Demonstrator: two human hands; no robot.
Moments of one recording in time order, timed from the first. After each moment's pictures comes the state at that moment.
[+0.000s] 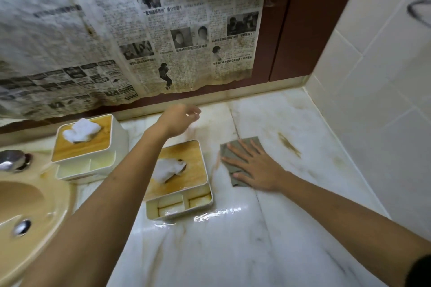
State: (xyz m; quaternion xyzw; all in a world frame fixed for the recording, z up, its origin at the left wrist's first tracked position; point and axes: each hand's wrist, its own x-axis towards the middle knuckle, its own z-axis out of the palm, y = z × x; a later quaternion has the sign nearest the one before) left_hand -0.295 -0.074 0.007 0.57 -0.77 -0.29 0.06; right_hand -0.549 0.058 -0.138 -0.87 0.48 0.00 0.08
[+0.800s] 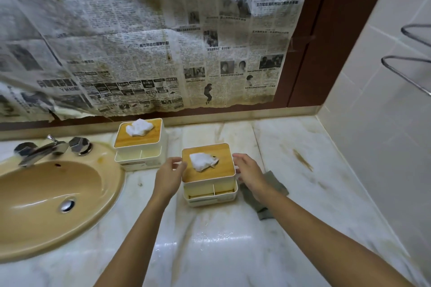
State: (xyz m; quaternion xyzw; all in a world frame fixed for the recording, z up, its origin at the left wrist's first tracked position) left_hand -0.185 0.106 -0.011 0.71 -0.48 -0.38 0.34; right_hand -0.417 0.105 -0.032 -0.41 0.64 -0.36 0.53
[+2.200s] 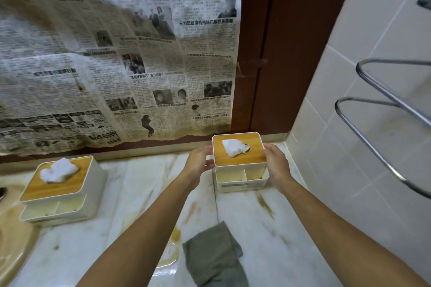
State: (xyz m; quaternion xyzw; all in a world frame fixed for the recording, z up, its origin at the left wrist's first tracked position) left_hand -0.433 -0.075 -0.021 0.57 -0.40 -0.62 0.36; right_hand -0.650 -0.042 -0.037 -0.35 0.71 -0.46 0.41
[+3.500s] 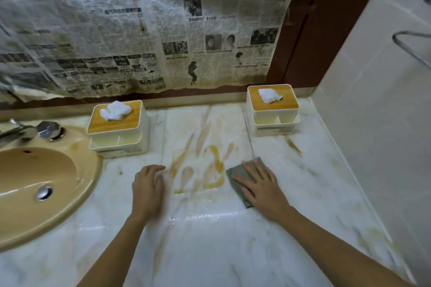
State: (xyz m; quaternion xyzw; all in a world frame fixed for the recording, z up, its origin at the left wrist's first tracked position) left_hand -0.154 0.132 -0.114 0.69 -0.64 -0.20 0.27; right_hand -0.513 0.160 -0.137 -0.81 0.58 -0.06 0.07
